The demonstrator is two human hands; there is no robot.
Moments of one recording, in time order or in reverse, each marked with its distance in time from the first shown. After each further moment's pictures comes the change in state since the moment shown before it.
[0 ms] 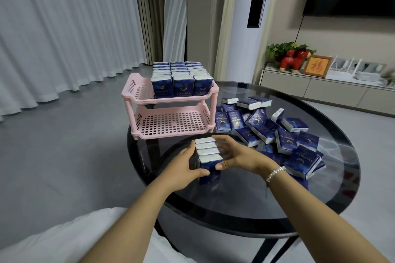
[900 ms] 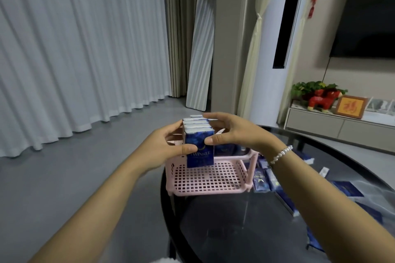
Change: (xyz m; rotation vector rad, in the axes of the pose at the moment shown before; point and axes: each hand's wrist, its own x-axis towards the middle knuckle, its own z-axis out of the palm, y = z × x) left_hand 0.011 0.063 -0.230 -0.248 0.197 0.212; right_hand 0.096 -0.230 -0.019 -0.263 0.016 -0.252
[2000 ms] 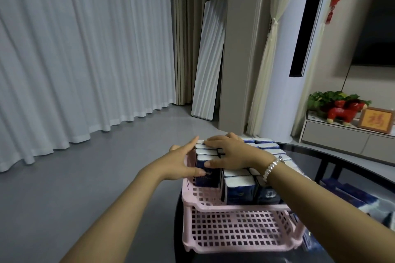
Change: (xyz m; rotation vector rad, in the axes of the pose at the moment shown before) left_hand 0.137 -0.119 -0.060 0.456 -0.200 -0.262; right_hand 0.164 0.052 0.018 -0.730 -0.015 0.069
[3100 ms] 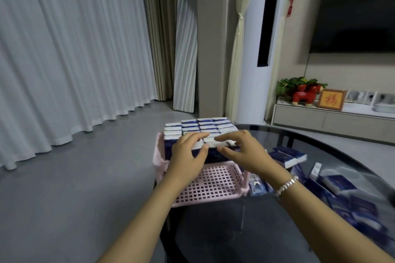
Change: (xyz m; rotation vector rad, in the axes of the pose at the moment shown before) left_hand -0.089 0.113 0.102 -0.194 0.511 0.373; right_hand -0.173 0.017 0.008 0.331 0.480 0.106
